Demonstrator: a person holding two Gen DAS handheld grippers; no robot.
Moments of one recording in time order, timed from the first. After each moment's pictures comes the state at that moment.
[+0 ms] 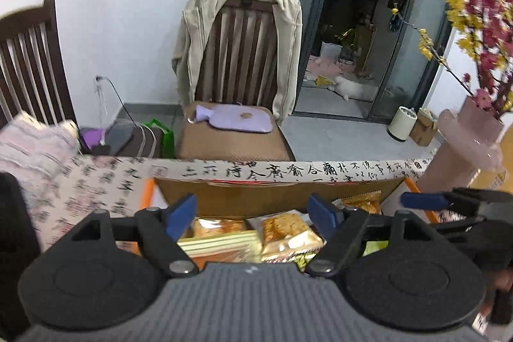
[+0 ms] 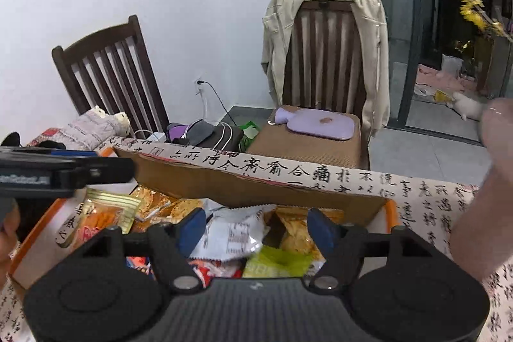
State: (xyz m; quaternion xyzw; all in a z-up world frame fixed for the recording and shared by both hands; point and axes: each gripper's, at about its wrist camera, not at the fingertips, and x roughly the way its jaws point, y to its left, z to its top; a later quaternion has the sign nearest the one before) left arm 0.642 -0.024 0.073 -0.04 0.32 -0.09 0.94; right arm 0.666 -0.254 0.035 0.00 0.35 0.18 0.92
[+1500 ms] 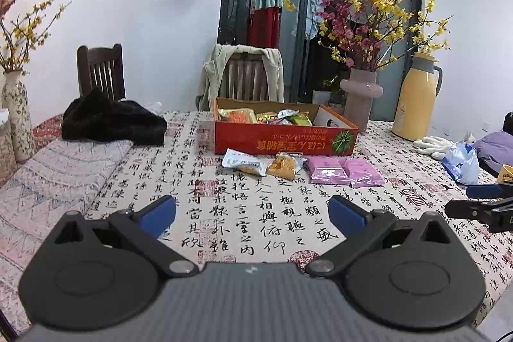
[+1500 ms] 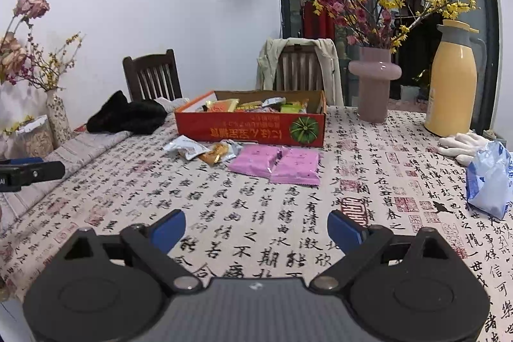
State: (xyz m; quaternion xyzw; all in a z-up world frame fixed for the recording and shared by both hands) left arm 0.139 0.039 0.044 -0.02 0.20 -0.09 0.98; right arm 0.141 -0.291 0.030 0.02 0.24 0.14 0.96
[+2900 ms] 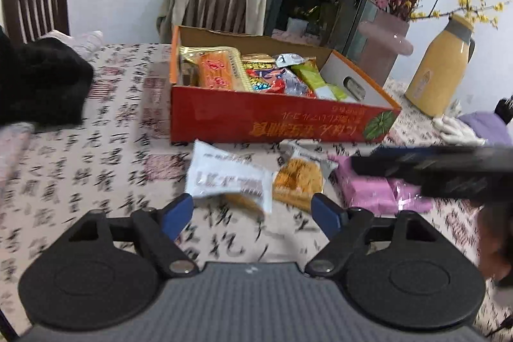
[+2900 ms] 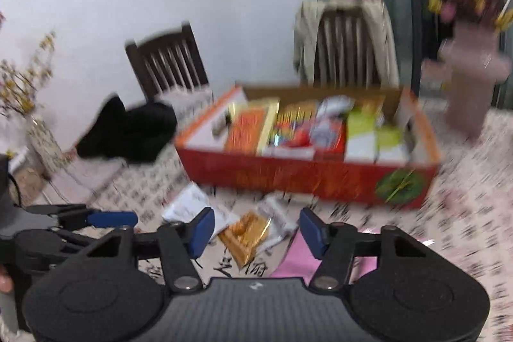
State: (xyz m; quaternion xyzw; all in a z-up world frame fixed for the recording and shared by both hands) left arm 0.400 0.026 0.001 -0.06 0.35 -0.17 0.92; right arm 0.411 -0.198 0.020 0.05 0.35 0.20 0.91
